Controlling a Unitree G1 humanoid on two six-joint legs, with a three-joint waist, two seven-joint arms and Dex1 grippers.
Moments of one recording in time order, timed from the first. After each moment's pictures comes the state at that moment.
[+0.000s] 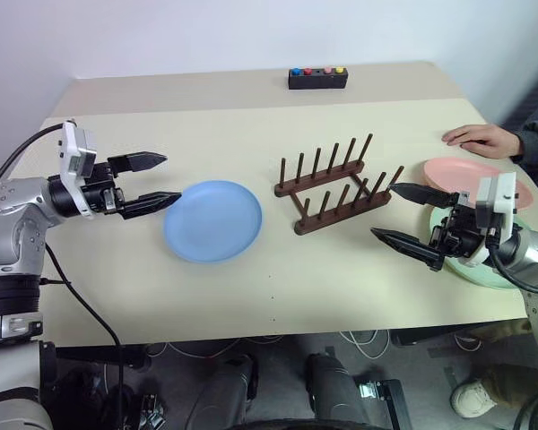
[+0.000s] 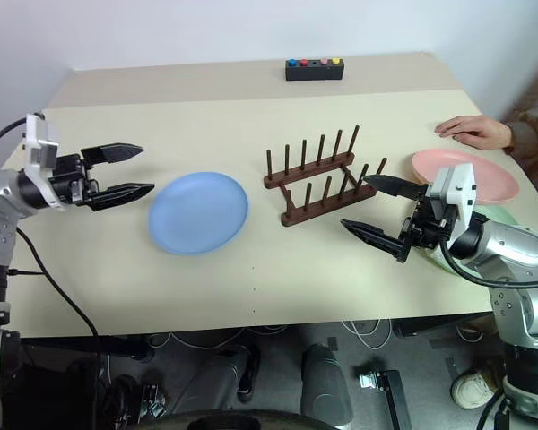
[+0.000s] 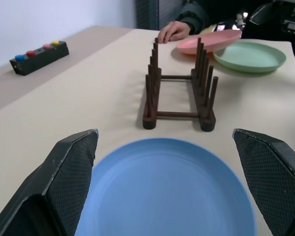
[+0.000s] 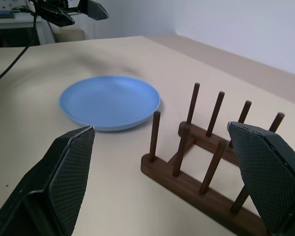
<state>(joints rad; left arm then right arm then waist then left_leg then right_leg) -0.52 0.82 0.21 0.22 -0.55 0.30 -1.33 -0.12 -0.78 -0.32 -0.28 0.68 0.34 1.06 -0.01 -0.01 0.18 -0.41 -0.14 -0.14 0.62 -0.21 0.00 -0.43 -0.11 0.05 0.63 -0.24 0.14</state>
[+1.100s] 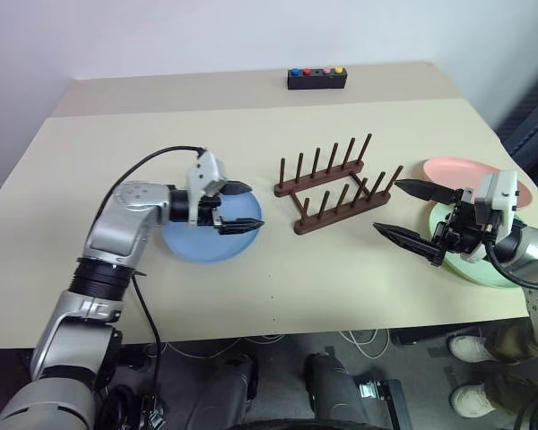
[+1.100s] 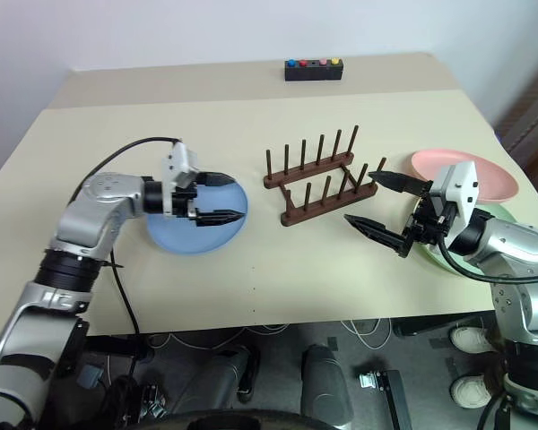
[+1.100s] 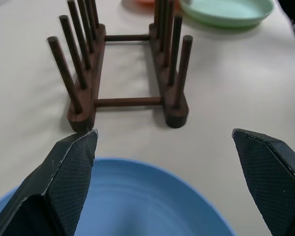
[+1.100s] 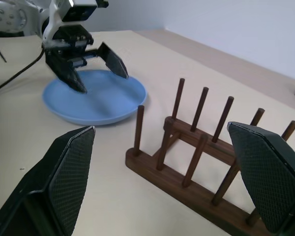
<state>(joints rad) -0.71 0.50 -0.23 0.19 -0.23 0.38 -1.13 -0.15 -0.77 -0.31 -0.24 0.63 0.29 1.04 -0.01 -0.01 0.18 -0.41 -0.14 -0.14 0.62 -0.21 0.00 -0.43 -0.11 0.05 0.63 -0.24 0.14</state>
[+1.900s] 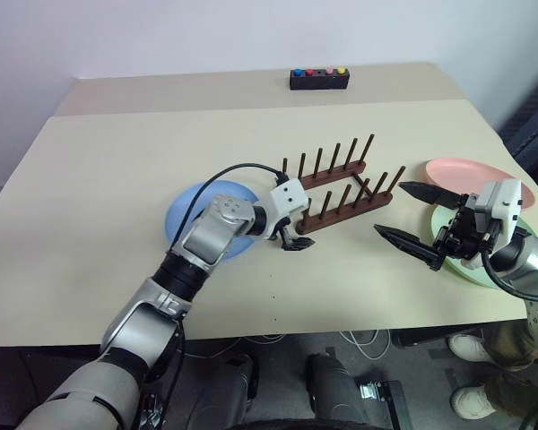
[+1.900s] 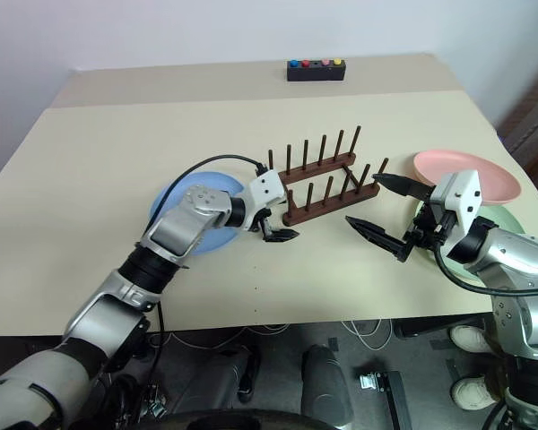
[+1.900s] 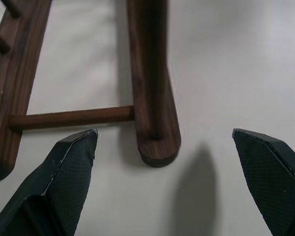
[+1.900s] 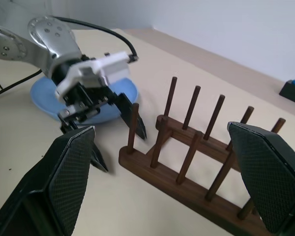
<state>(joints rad) -0.79 0.22 -0.42 0.22 0.00 0.60 -0.85 -0.07 -0.77 -0.34 -0.31 0.62 0.28 0.97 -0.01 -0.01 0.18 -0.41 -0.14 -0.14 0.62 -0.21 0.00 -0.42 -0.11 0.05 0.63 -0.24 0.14</state>
